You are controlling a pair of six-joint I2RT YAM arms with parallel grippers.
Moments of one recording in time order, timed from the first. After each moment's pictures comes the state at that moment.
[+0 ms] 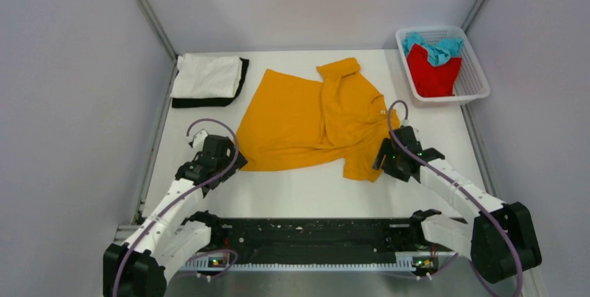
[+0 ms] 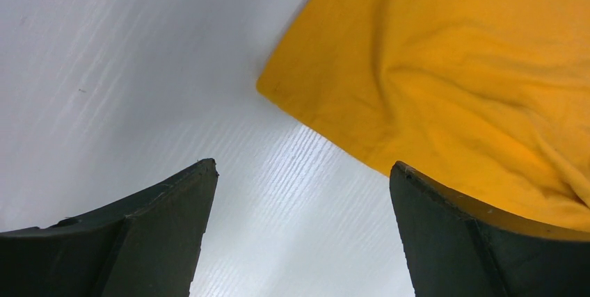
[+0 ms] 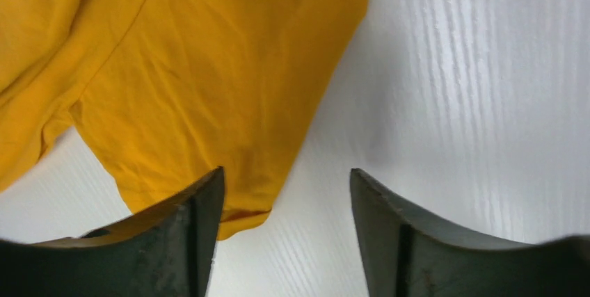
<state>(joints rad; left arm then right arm) -0.28 0.85 0.52 -0.62 -0.26 -0.89 0.31 1.05 0.53 -0.54 0.12 0.67</state>
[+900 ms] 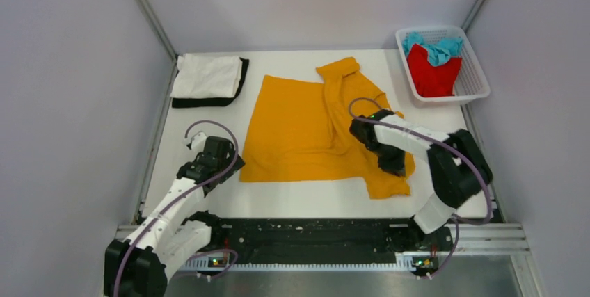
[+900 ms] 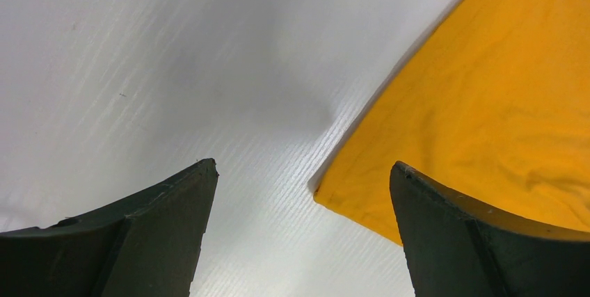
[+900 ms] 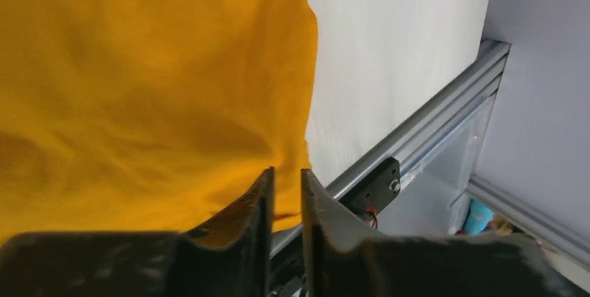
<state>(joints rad) -0.27 0.86 0.50 -0.63 -0.33 -0.89 0.52 1.54 0.97 -1.23 0.58 0.89</state>
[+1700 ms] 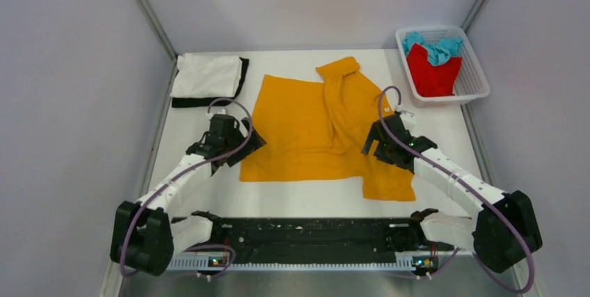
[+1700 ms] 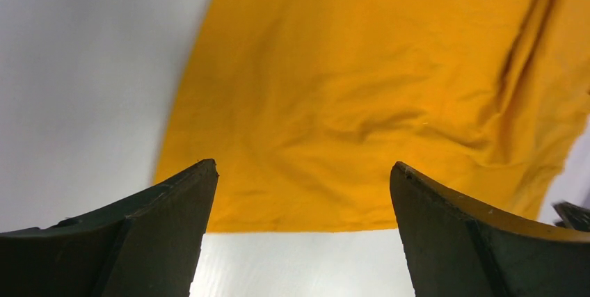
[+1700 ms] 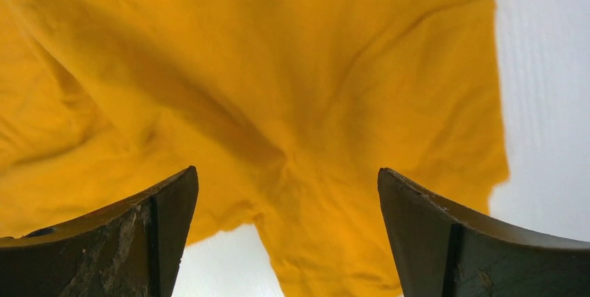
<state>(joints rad) -0.27 1.07 0.61 -0.40 0.02 -0.80 0.51 1.14 0.73 -0.64 0.38 0.77</state>
